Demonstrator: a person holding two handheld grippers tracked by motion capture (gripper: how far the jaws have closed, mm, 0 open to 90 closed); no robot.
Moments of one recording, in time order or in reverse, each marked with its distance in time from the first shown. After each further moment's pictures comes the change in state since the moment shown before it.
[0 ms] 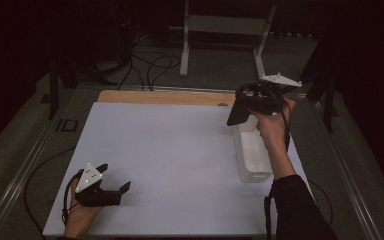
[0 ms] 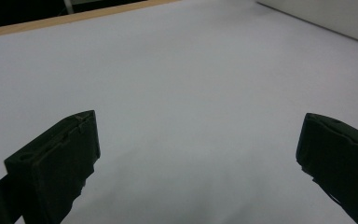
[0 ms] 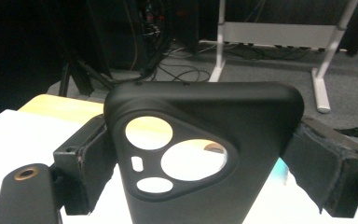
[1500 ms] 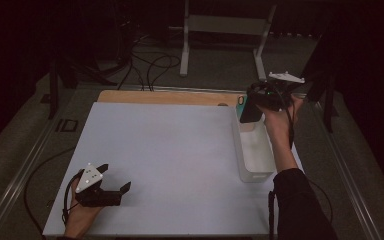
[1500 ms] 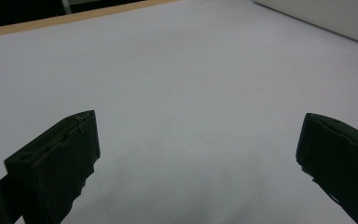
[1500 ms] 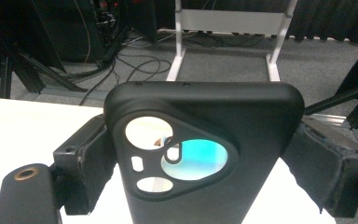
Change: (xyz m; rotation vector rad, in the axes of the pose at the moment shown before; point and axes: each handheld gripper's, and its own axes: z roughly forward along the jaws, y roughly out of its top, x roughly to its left) left arm -0.001 0.000 0.000 0.001 -0.007 0.003; right arm -0.032 -0.004 0.023 0.051 -0.161 0.011
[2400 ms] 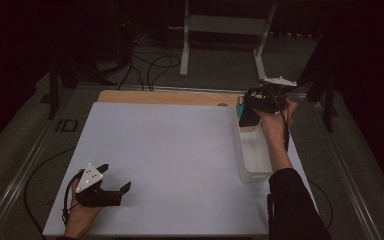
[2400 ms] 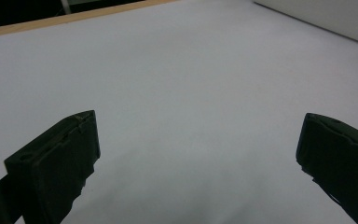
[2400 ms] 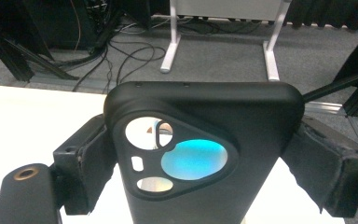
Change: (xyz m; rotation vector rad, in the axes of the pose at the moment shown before) left arm 0.000 0.000 0.000 -0.002 -0.001 -0.001; right arm 0.000 -0.016 0.023 0.051 -0.024 -0.005
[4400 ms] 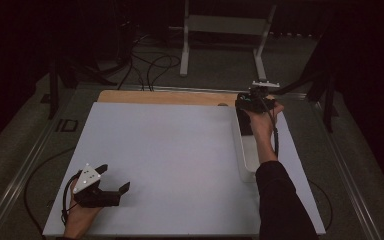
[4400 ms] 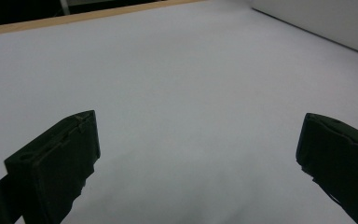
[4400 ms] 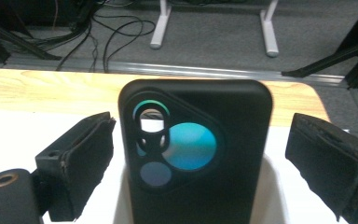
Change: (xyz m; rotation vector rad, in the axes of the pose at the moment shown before) left arm 0.001 -0.001 -0.003 -0.015 -0.011 -0.021; right arm 0.003 -0.020 0.064 0.096 -0.035 0.030
